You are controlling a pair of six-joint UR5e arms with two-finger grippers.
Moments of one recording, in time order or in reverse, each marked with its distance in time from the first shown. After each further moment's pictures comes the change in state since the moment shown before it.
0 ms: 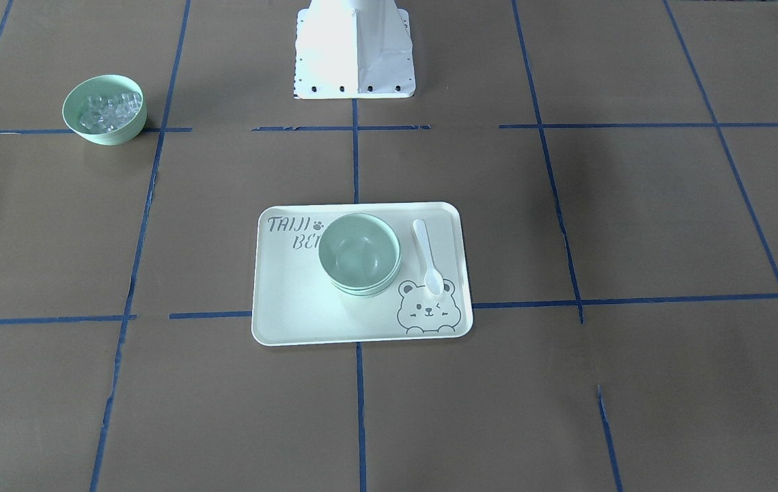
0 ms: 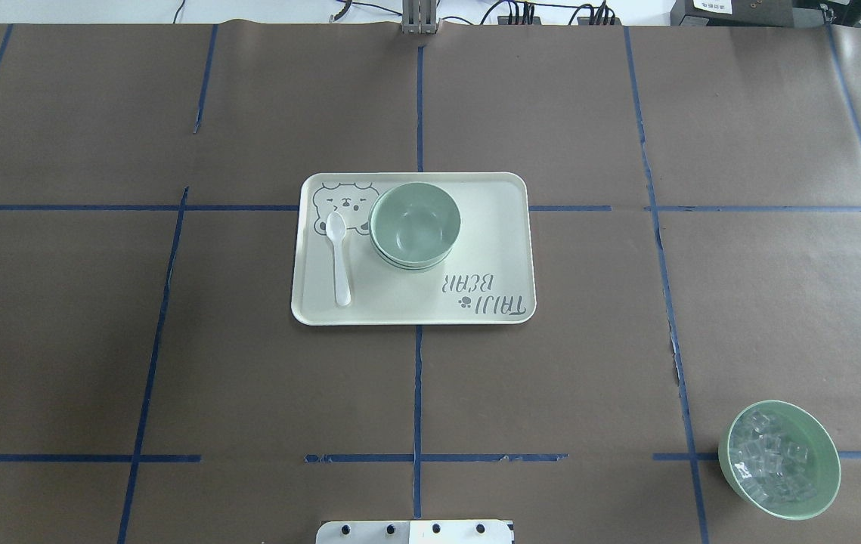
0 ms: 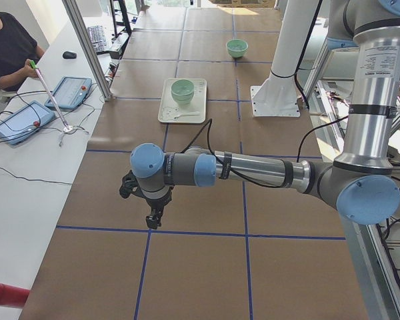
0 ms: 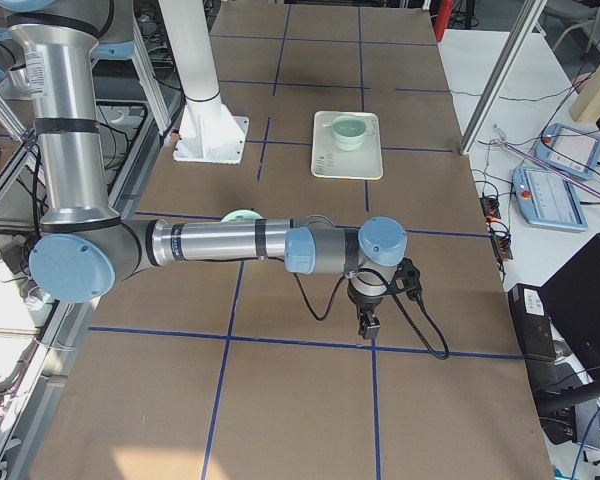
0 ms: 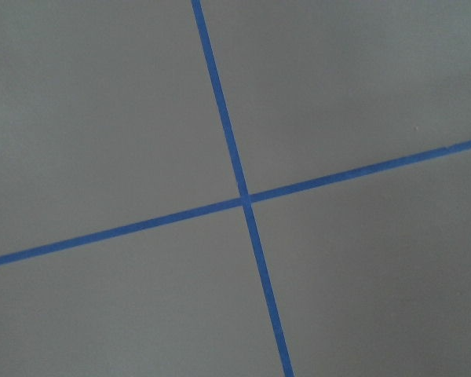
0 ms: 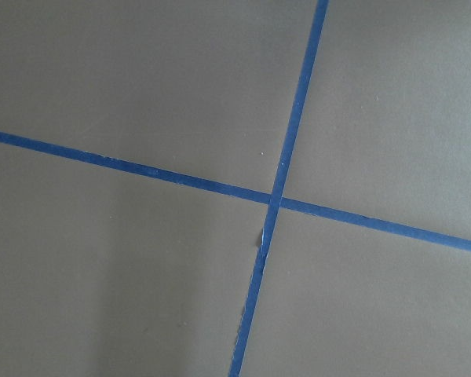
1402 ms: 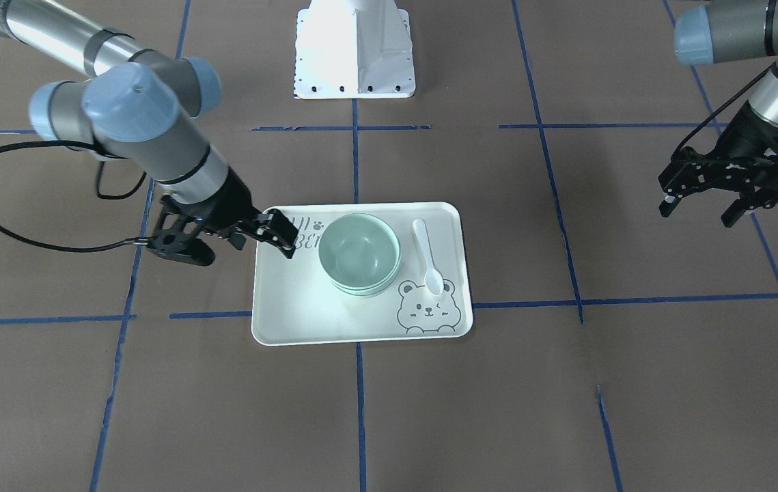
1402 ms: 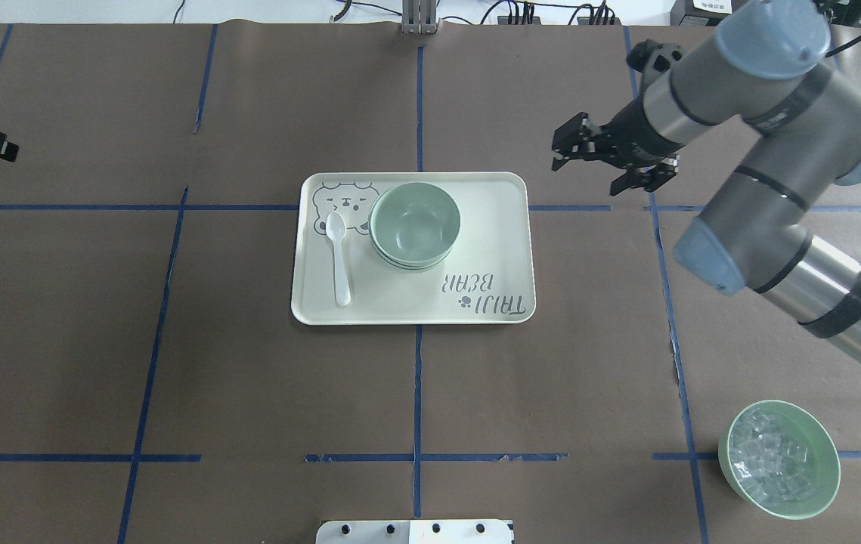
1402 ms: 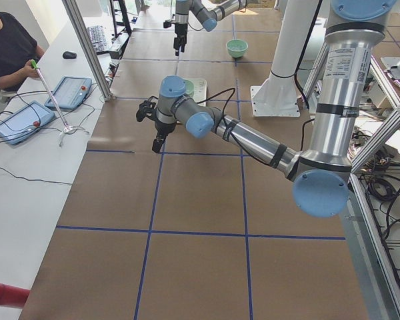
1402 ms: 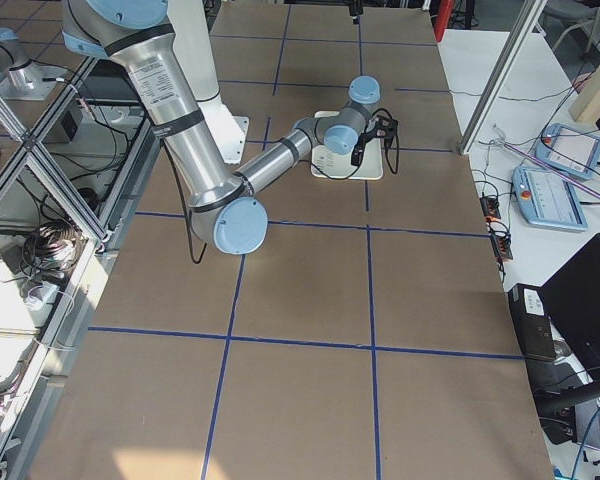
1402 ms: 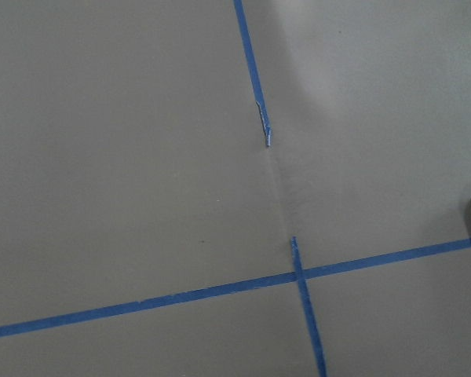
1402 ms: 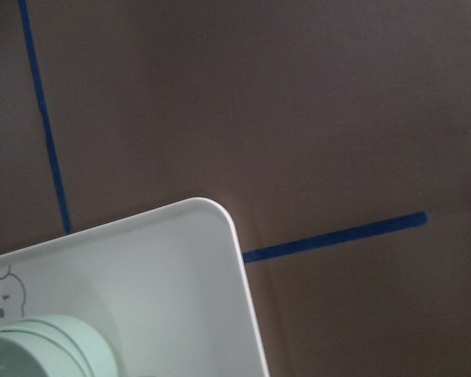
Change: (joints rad) left arm 0.340 -0.035 -0.247 -0.351 0.159 -0.660; right arm -0.623 0.347 0.100 0.413 -0.112 1.443
